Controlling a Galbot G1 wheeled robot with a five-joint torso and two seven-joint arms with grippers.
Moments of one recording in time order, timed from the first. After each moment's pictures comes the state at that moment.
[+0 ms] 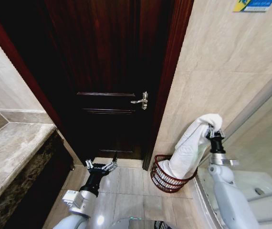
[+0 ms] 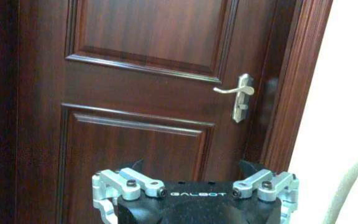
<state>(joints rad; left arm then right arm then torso) 1.95 -1.61 -0.51 -2.50 -0.10 0.11 0.15 -1.07 1.19 0.73 1.37 0.65 0.75 -0.44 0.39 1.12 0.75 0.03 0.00</state>
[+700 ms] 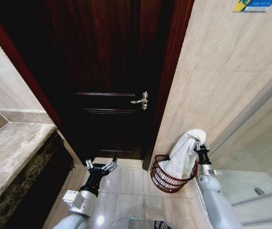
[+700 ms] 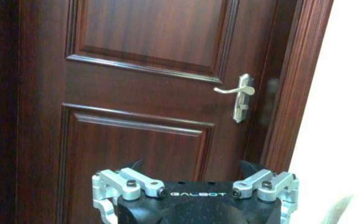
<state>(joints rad) 1.95 -1.61 -0.51 -2.50 -0.10 0.11 0.15 -1.08 1.26 0.71 1.18 0.61 0.83 -0.53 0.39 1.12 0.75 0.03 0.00</state>
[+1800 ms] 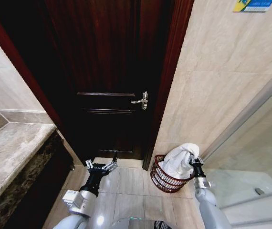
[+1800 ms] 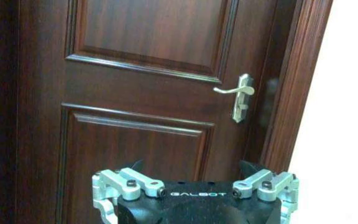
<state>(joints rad) 1.95 -1.61 -0.51 -2.50 -0.10 0.11 0.15 -1.11 1.31 0.71 0.97 0.65 0.82 -0.59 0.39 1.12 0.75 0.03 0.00</state>
